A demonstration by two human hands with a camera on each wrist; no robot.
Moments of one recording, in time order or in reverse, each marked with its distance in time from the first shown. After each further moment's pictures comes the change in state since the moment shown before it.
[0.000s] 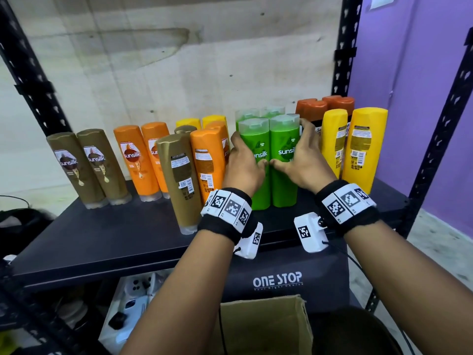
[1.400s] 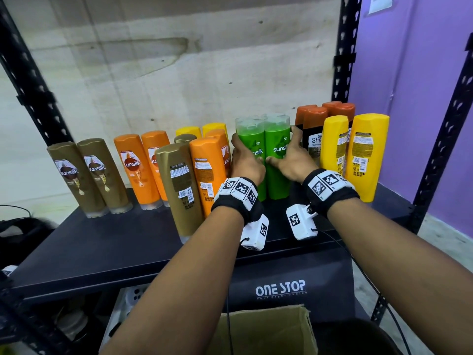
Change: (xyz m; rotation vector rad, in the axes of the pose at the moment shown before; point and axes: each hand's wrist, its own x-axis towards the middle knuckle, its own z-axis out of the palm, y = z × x) left_hand 0.055 -0.011 0.029 -0.032 -0.001 -0.141; right_hand 0.053 0.017 0.031 0.029 -0.143 0.168
